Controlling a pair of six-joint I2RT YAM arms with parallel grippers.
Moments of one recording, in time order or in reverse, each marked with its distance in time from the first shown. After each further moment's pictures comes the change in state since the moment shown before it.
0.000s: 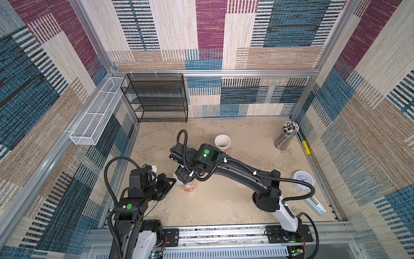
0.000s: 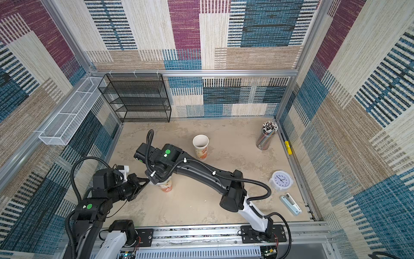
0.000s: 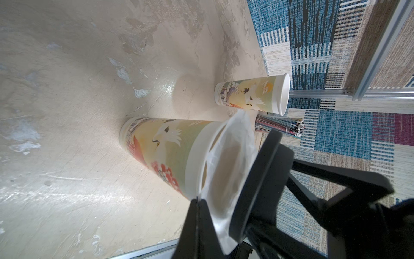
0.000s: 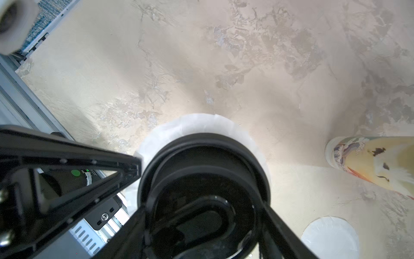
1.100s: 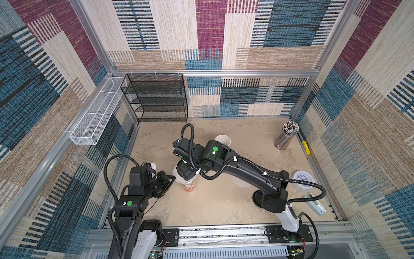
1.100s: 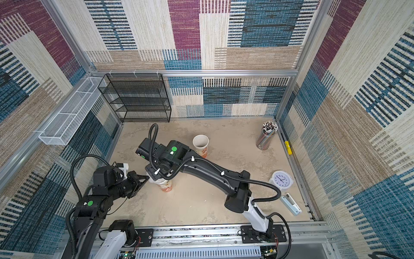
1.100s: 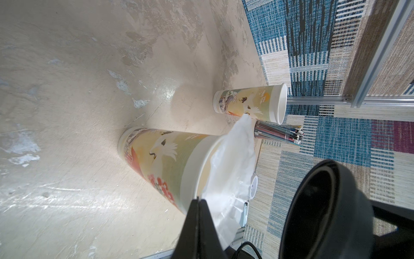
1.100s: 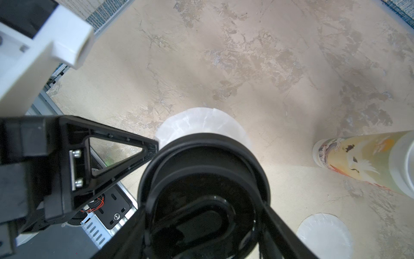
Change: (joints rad) left arm 0.000 0.037 0.012 0.042 -0.023 -0.008; right arm 0.000 -0.072 0.016 0.000 0.018 0.020
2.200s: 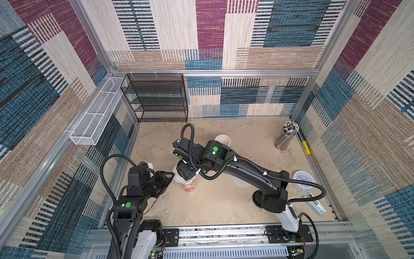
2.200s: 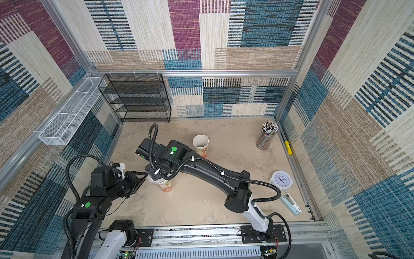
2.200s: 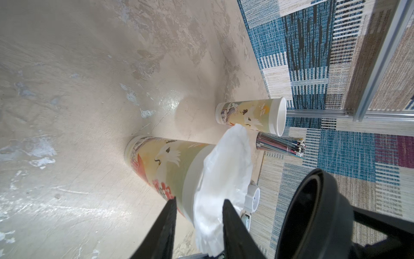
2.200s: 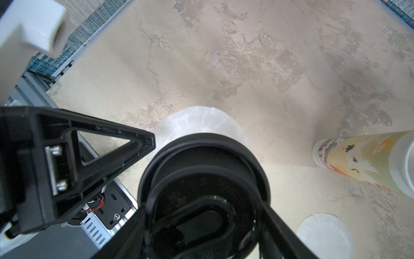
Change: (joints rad) left arm 0.000 -0.010 0.028 -0.018 -0.060 -0.021; right arm 0.000 -0.001 0.000 0.000 0.001 0.000
